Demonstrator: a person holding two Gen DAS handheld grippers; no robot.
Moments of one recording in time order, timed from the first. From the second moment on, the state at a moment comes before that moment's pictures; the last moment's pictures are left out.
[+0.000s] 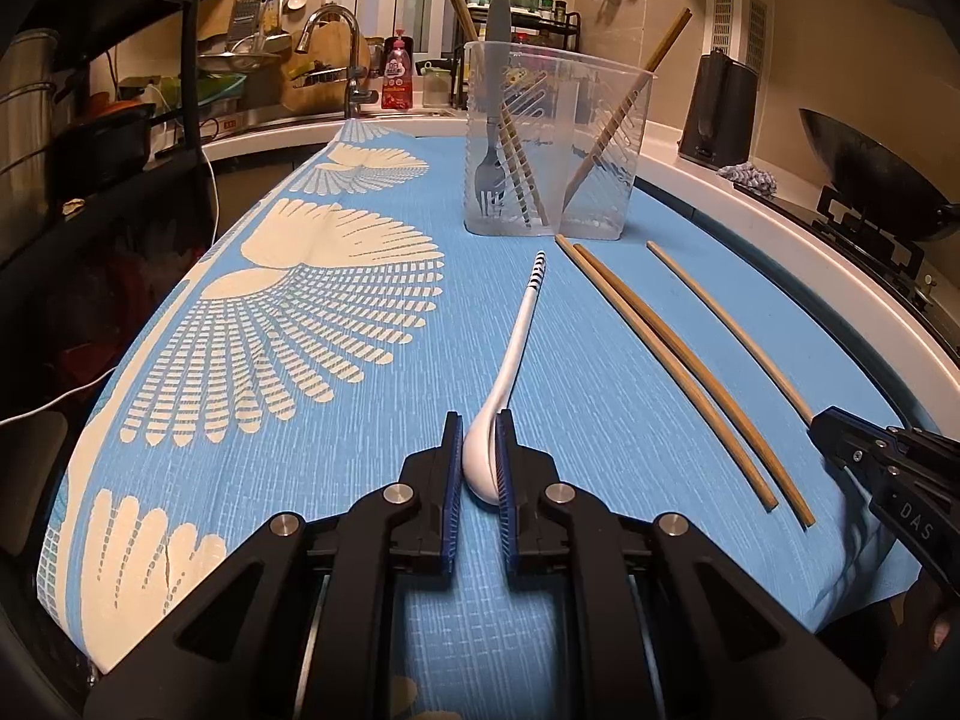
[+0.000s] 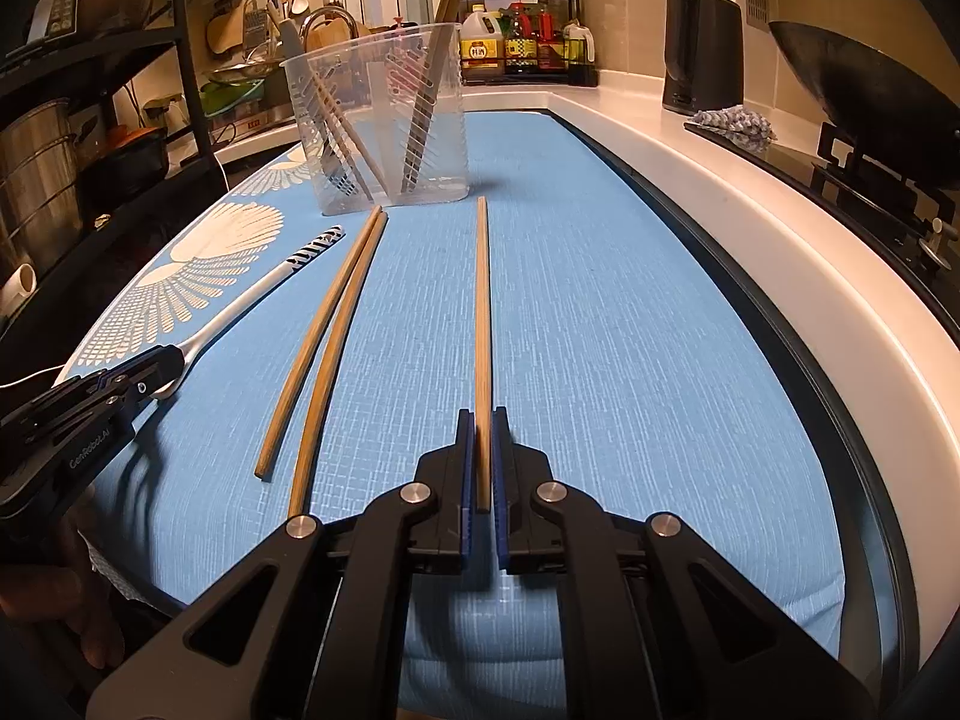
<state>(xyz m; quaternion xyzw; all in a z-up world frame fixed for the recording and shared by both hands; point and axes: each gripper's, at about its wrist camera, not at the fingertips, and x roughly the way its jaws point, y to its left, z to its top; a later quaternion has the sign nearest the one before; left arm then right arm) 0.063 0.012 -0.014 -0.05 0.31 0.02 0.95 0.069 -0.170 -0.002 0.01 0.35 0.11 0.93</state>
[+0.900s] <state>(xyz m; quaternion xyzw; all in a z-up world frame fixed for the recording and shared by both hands) 0.051 0.003 -0.019 -0.03 0.30 0.02 0.95 0.065 -0.171 -0.005 -0.01 0.32 0.13 0.94</state>
